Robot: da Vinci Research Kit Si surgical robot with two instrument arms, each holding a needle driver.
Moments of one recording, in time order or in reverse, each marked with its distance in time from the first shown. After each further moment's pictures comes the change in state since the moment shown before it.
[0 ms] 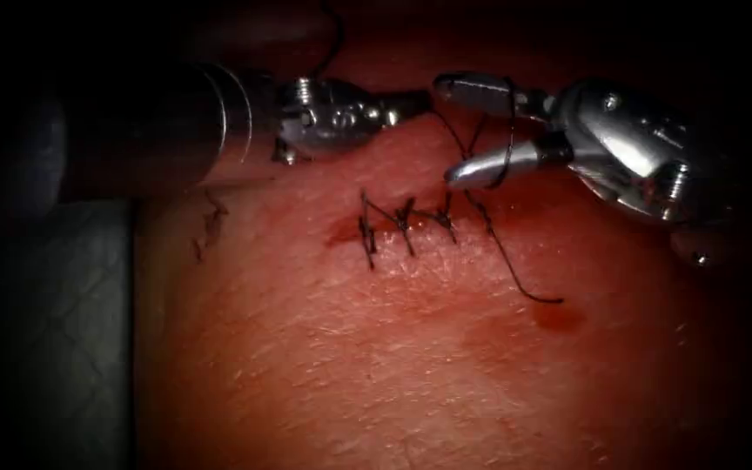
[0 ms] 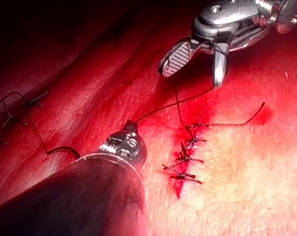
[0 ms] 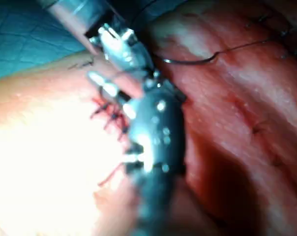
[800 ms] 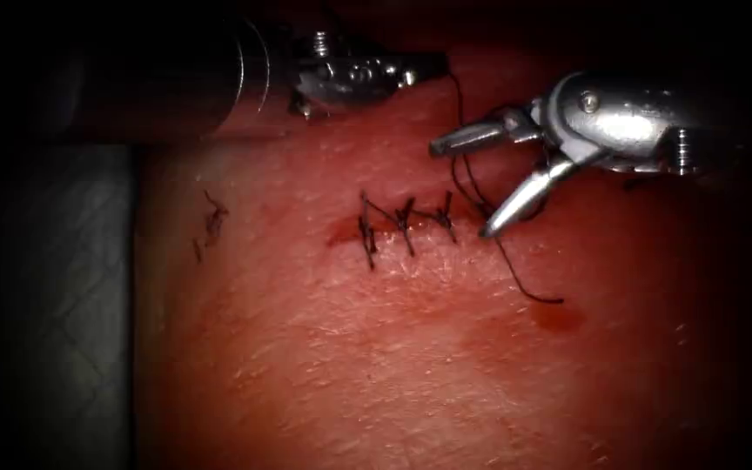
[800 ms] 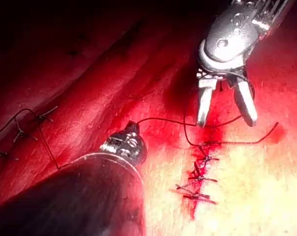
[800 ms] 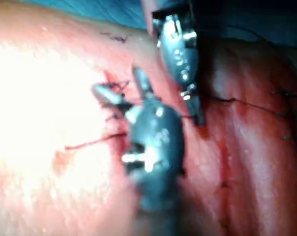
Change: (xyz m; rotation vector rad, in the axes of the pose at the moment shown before) right arm -0.001 -0.001 0.000 0.390 -0.400 -0.286; left arm 0.001 -0.003 0.001 -0.019 0.010 0.014
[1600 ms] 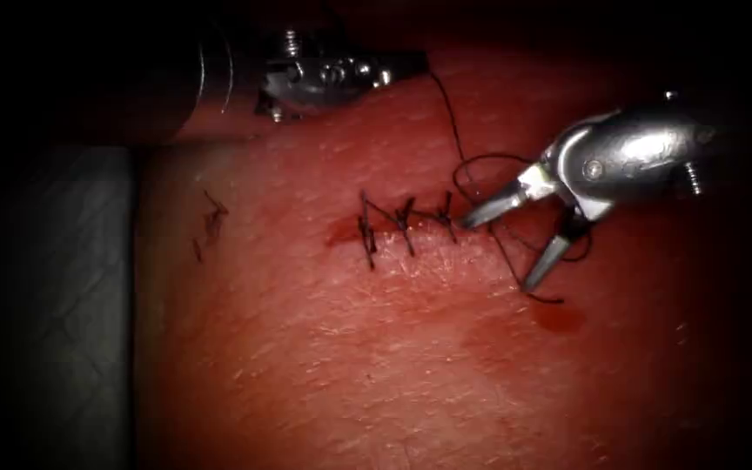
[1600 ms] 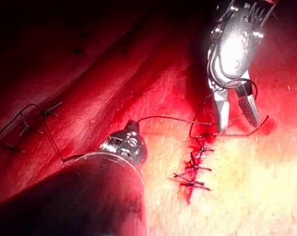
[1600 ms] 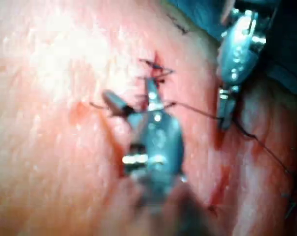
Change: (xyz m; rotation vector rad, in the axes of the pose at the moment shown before) right arm -0.003 -0.003 0.001 0.234 -0.284 -0.242; left arm 0.000 0.000 -0.003 0.012 0.028 -0.007
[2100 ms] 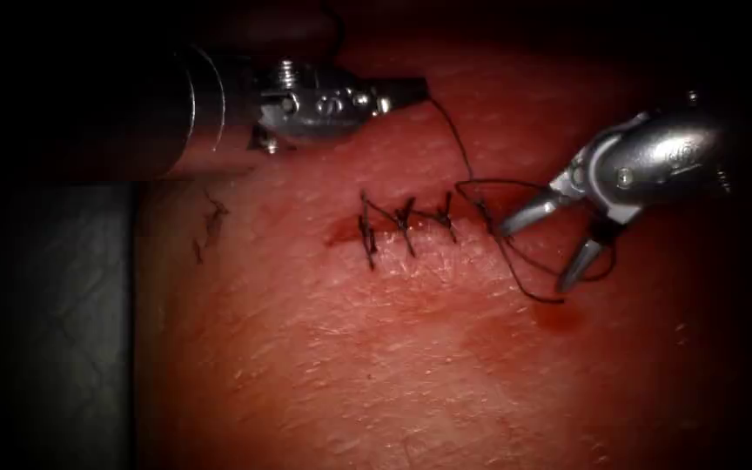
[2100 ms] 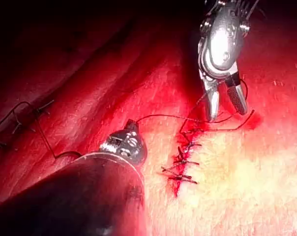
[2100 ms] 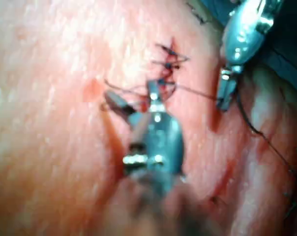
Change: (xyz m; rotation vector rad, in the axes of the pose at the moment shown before) right arm -0.001 -0.002 -0.001 0.010 -0.025 -0.048; left arm 0.001 0.002 -0.001 0.006 0.001 0.007
